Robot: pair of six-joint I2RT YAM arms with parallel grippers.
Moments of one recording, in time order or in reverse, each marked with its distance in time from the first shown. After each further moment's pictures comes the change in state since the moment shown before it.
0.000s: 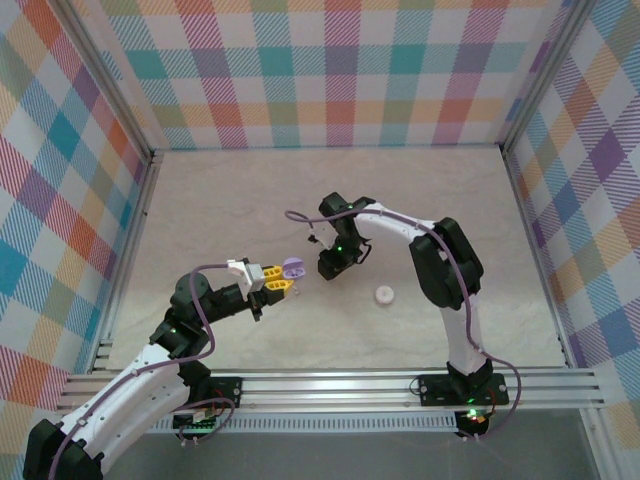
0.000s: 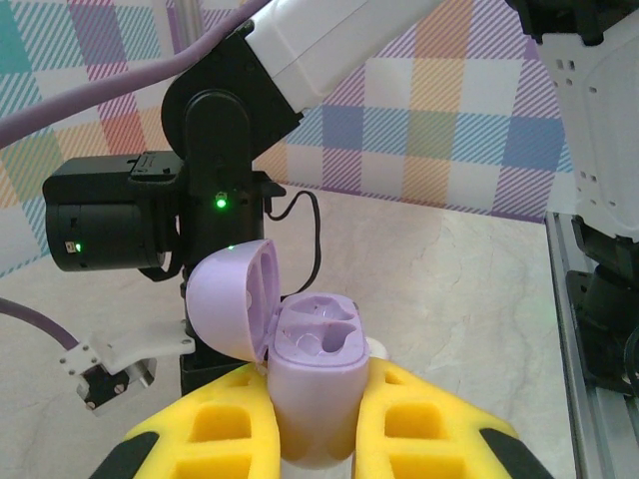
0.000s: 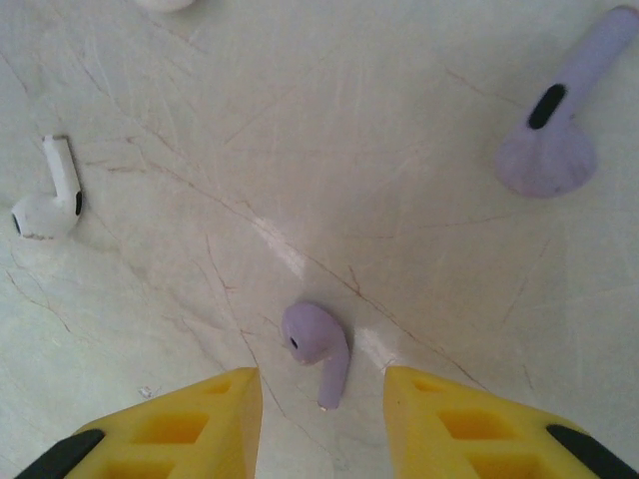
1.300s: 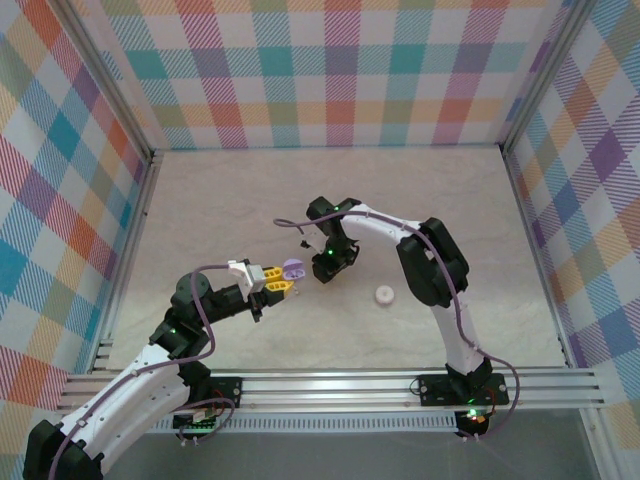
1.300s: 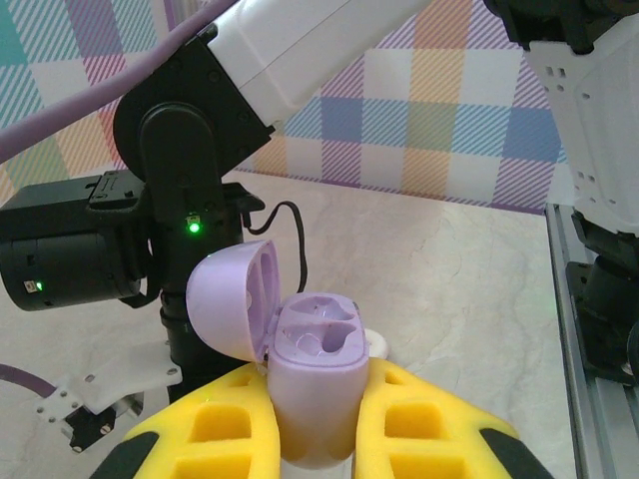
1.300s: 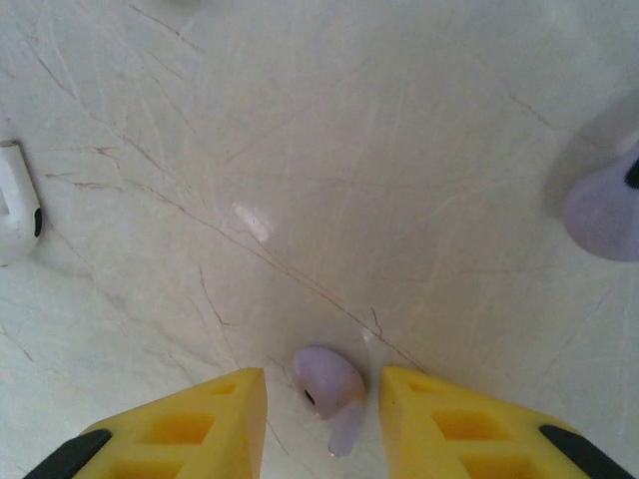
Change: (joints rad) left arm 0.000 -0.005 0.000 -0.023 0.001 0.015; right arm 0.051 0.087 0.111 -0.079 0.085 -0.004
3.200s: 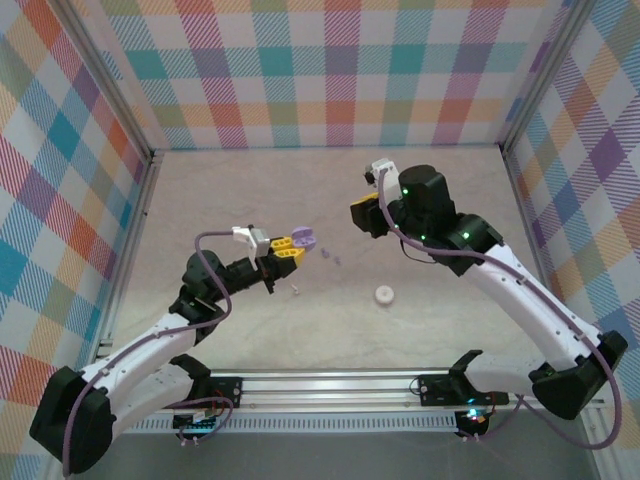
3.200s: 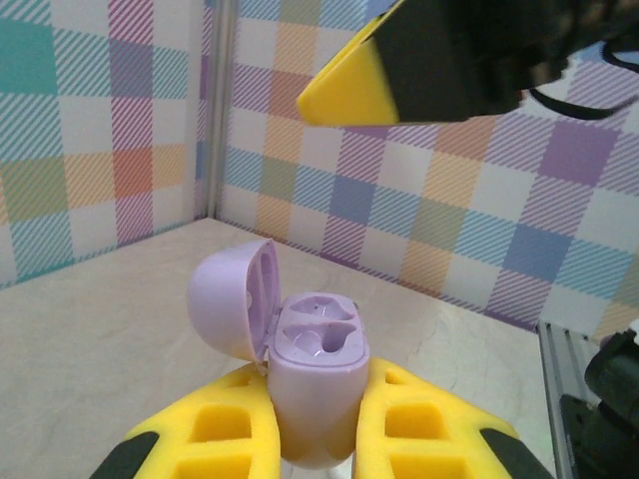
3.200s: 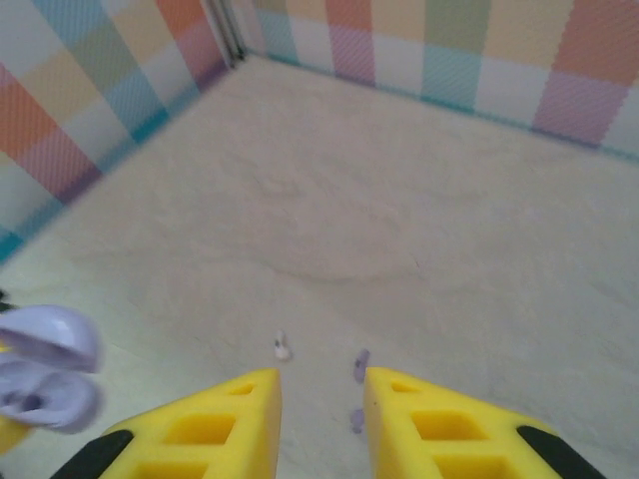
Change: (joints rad) left arm -0.009 0.346 0.130 0.372 -0.033 -0.291; right arm -0.056 -0.975 -0.344 0.416 0.147 0.259
